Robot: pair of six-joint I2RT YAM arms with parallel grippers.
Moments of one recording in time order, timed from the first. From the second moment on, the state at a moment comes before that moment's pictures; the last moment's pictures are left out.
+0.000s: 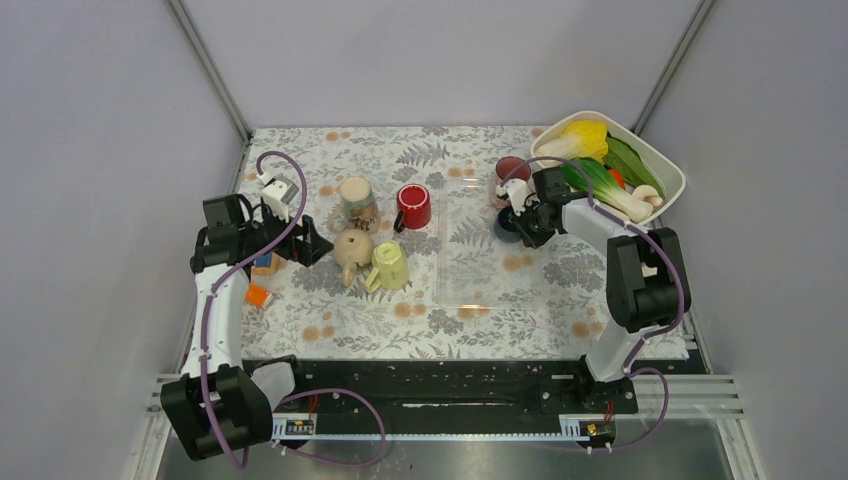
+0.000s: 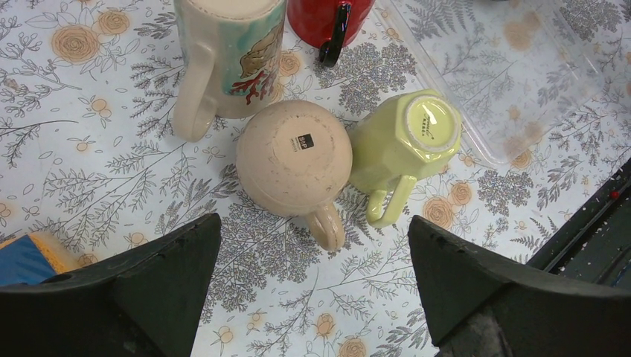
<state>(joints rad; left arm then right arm) 0.26 1.06 0.88 -0.58 0.84 0.36 0.21 1.73 1.10 -0.47 -0.18 -0.53</state>
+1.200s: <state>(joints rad) 0.27 1.06 0.88 -0.58 0.86 0.36 0.21 1.54 1.18 -0.64 -0.14 -0.56</state>
